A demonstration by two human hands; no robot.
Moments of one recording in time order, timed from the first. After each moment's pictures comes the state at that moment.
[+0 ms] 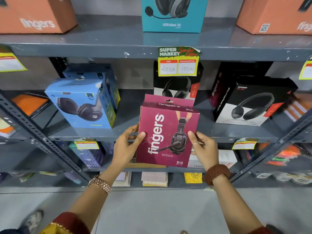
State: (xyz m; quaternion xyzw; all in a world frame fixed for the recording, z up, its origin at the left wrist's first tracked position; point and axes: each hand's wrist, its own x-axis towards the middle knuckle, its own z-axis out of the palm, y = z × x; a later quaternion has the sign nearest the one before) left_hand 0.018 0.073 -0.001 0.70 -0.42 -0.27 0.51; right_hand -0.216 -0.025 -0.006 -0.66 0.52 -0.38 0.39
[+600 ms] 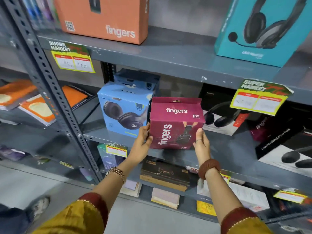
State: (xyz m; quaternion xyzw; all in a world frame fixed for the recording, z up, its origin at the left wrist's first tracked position) left_hand 0.141 0.052 -0.023 0.59 -0.39 -0.34 0.62; right_hand -0.031 -0.068 -0.003 -0.58 0.46 -0.36 0.57
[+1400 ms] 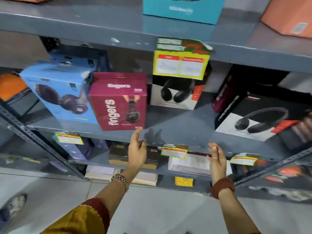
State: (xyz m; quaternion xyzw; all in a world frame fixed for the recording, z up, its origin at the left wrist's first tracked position) left_hand -0.030 -0.009 -0.082 0.69 -0.30 -0.28 0.59; right_hand -0.264 -0.104 -0.082 -0.49 0.56 -0.45 0.50
